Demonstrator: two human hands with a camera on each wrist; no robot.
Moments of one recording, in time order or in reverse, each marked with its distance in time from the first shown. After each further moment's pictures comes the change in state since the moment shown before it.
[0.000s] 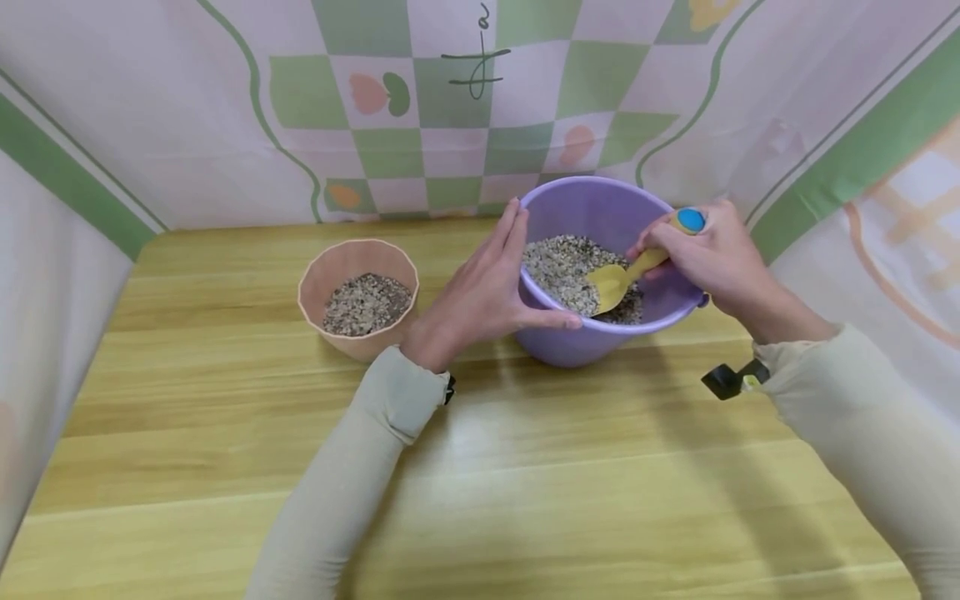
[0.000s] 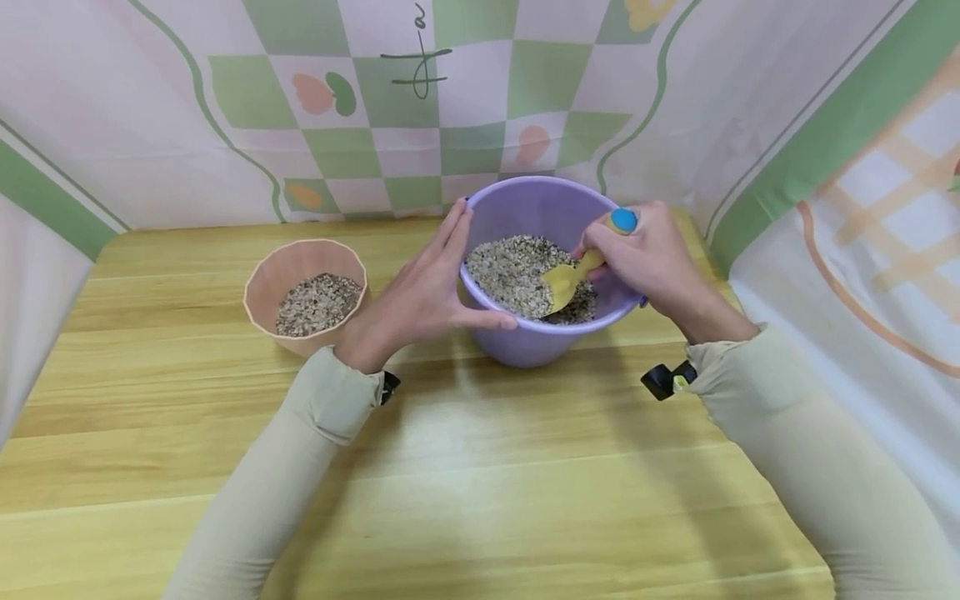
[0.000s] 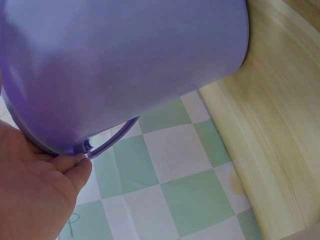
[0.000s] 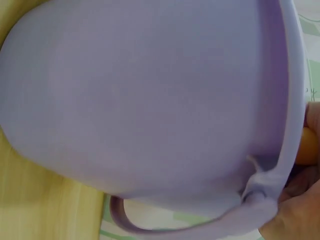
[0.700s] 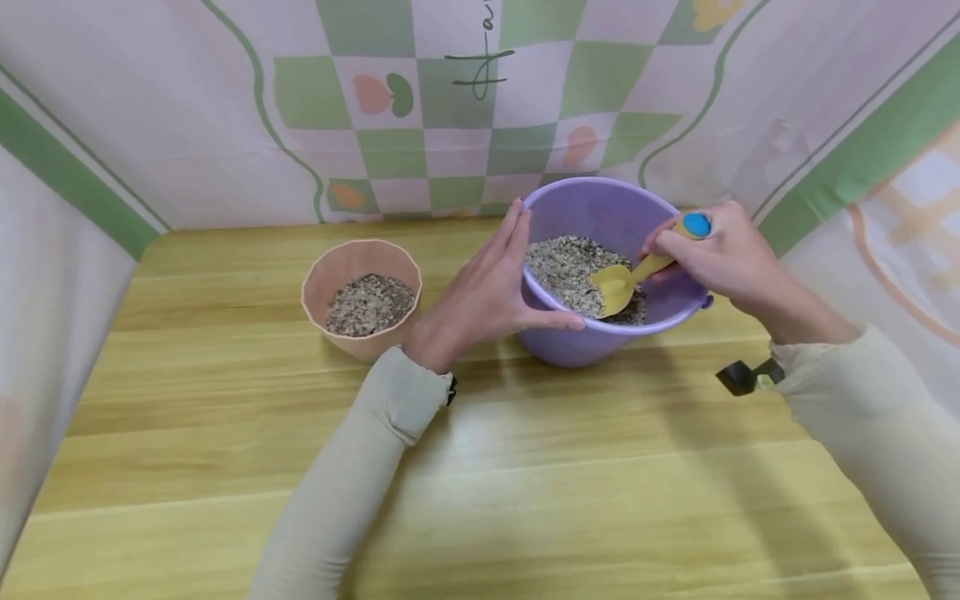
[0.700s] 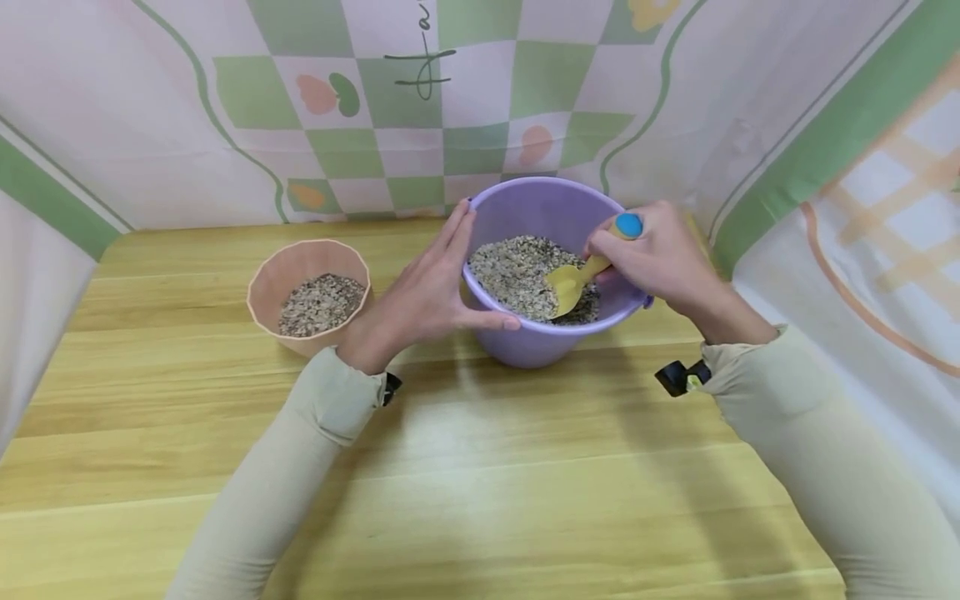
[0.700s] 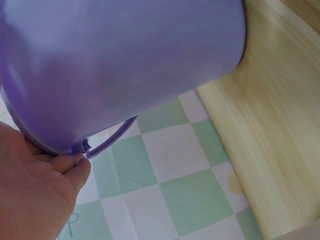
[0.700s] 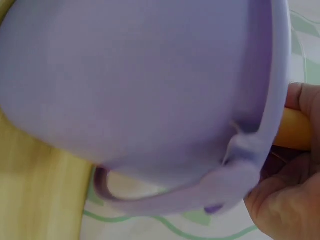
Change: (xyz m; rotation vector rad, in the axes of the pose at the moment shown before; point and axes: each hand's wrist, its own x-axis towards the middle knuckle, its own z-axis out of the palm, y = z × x) left_hand 0.001 -0.001 0.000 -0.007 0.004 0.001; right_hand -0.003 -0.001 -0.012 -0.124 -0.055 0.028
